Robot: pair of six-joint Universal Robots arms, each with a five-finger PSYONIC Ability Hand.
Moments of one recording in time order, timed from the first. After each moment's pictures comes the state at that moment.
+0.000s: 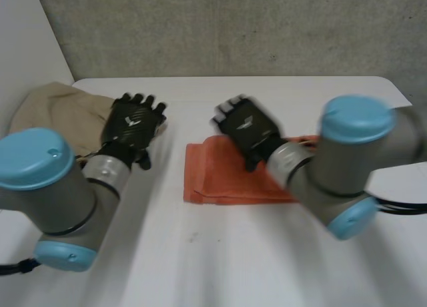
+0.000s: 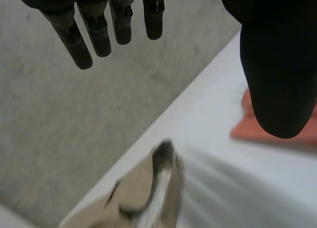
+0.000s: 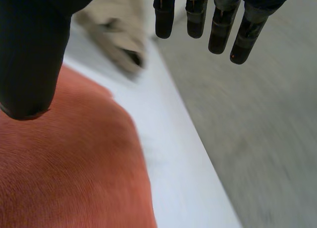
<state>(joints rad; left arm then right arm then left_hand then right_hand) 4.23 -1.93 -1.68 3.60 -1.60 3.61 2.12 -0.99 1.29 -0.18 1.29 2.51 0.22 0.22 0.23 0.22 0.05 0.20 0.22 0.22 0.24 0.07</state>
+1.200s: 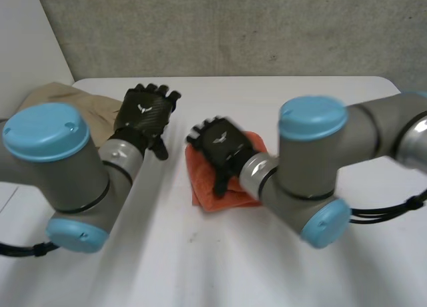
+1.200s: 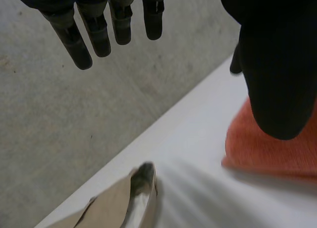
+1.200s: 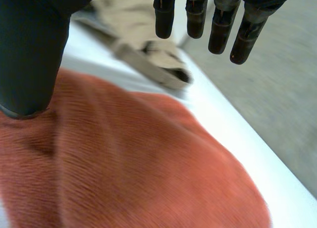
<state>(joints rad) 4.19 -1.99 -1.50 3.47 -1.61 3.47 2.25 -0.88 1.11 0.03 1.35 2.72 0.22 0.22 0.23 0.22 0.05 0.20 0.22 0.22 0.24 0.07</state>
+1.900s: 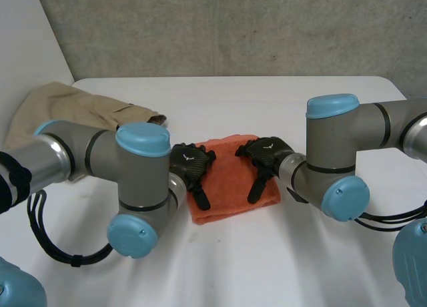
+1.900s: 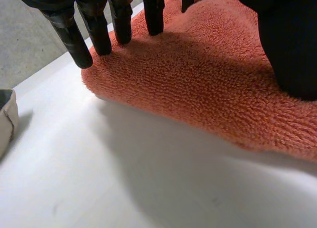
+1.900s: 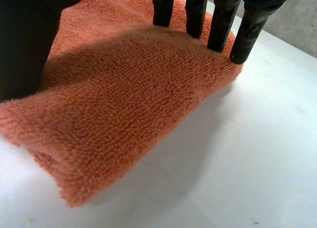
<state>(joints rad) 4.06 -2.38 -1.14 3.10 -1.66 3.42 2.08 -0.68 0.94 0.26 1.40 2.84 0.22 0.22 0.23 0.22 0.05 0.16 0.22 0.22 0.24 0.07</state>
